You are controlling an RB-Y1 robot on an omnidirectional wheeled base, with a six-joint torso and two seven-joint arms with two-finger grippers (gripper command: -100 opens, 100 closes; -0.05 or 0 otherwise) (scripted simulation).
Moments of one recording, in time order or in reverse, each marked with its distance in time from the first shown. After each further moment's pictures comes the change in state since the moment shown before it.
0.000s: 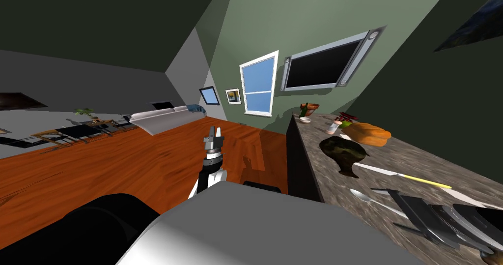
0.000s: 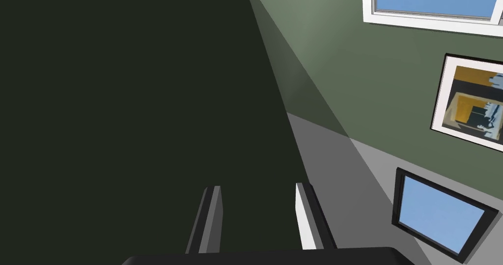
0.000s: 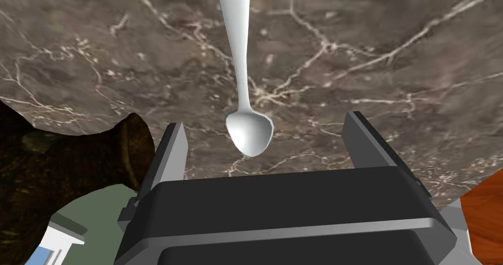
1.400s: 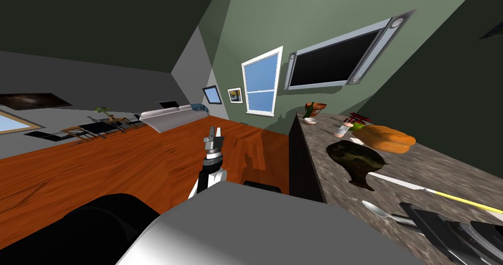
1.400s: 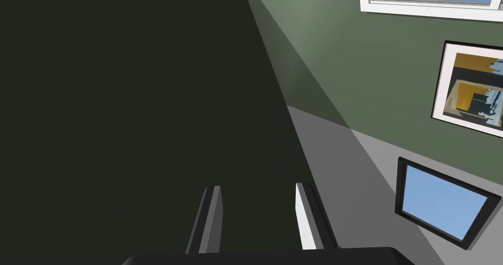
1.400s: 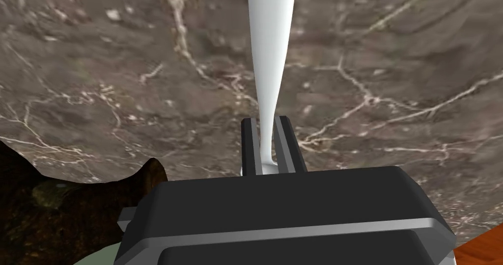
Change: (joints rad) left arm 0.000 0.000 0.000 0.000 0.000 0.000 0.000; right arm 0.017 0.036 0.045 0.037 0.039 0.047 0.028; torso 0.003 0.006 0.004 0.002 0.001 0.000
